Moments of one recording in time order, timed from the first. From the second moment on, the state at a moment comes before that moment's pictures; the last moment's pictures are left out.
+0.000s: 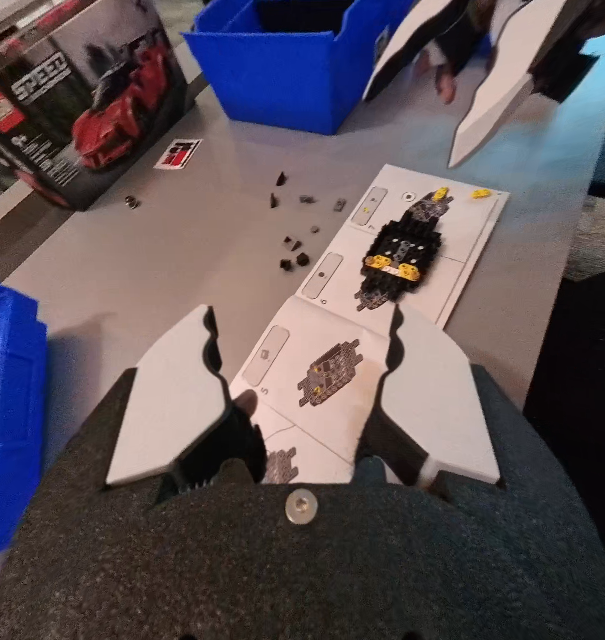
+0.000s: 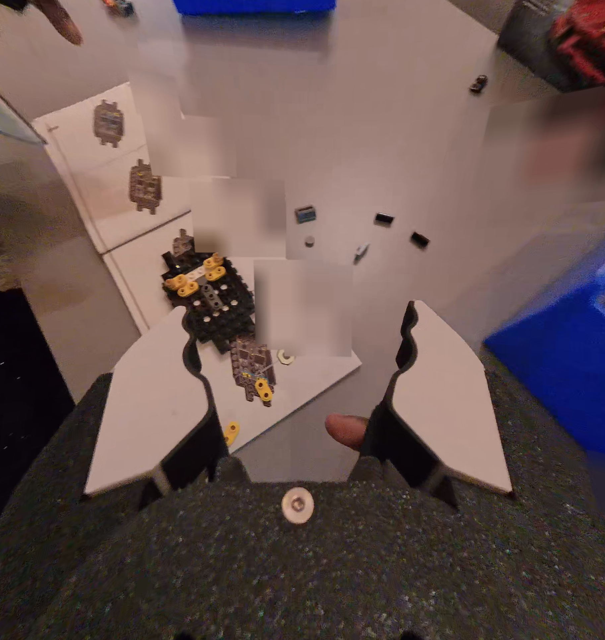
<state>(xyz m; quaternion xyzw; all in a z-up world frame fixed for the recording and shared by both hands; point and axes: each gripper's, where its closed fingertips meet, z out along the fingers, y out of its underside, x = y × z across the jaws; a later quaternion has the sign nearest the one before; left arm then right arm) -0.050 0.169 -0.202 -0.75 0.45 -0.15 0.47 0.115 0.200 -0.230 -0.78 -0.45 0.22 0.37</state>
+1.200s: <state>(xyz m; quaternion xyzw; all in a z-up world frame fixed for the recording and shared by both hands) -0.030 0.156 -0.260 -0.74 0.54 -0.18 0.36 0.094 0.166 -0.283 -0.68 -0.63 0.28 0.27</state>
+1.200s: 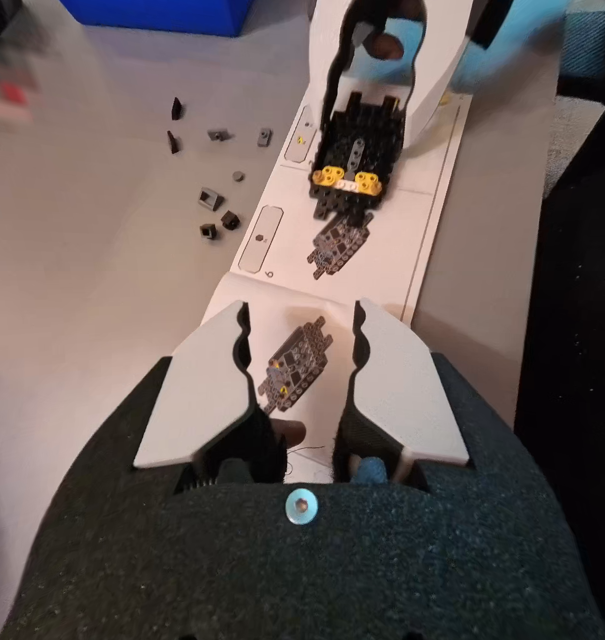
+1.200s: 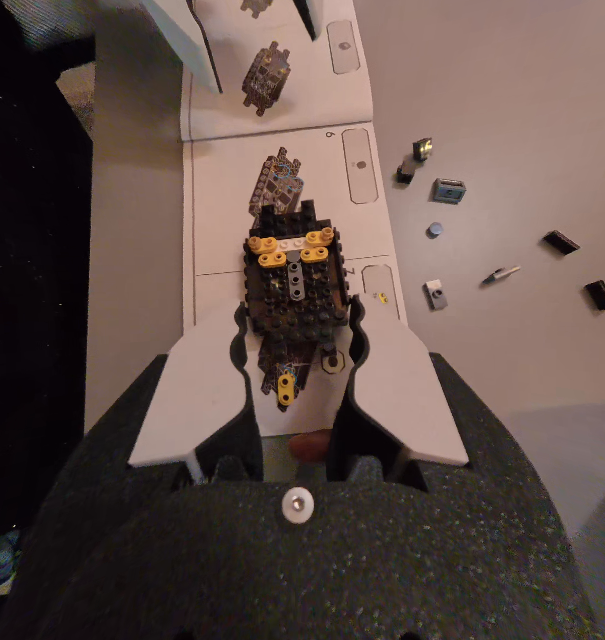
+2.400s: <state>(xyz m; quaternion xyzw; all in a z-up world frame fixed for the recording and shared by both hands) -0.162 0.111 -0.290 -0.84 0.42 -0.16 0.30 0.069 0.157 -0.290 -0.65 -0.66 0.29 0.24</state>
